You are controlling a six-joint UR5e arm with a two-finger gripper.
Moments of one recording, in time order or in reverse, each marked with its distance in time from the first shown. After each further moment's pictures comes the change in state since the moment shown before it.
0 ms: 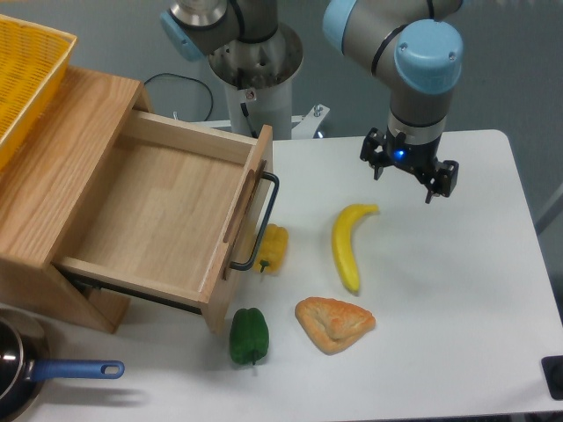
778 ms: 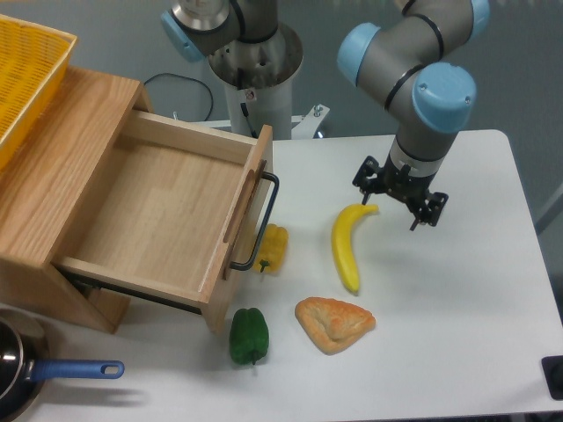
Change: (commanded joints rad) arm 0.028 -0.098 -0.048 0.049 -0.280 -0.011
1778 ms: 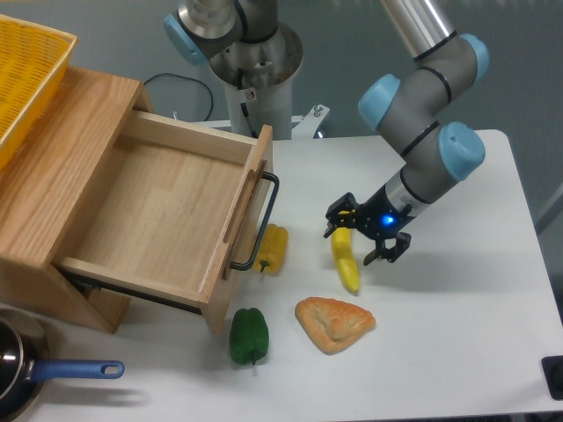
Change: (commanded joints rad) arm 0.051 -0.152 -0.038 -0.127 -0.373 -0.012
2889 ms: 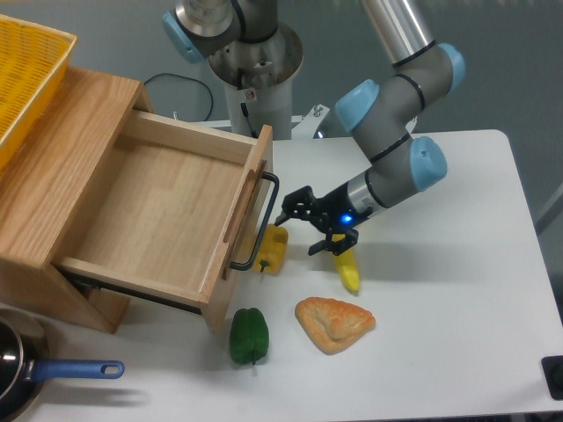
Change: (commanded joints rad) arm -0.086 0.031 -0.135 -0.074 -0.040 0.002
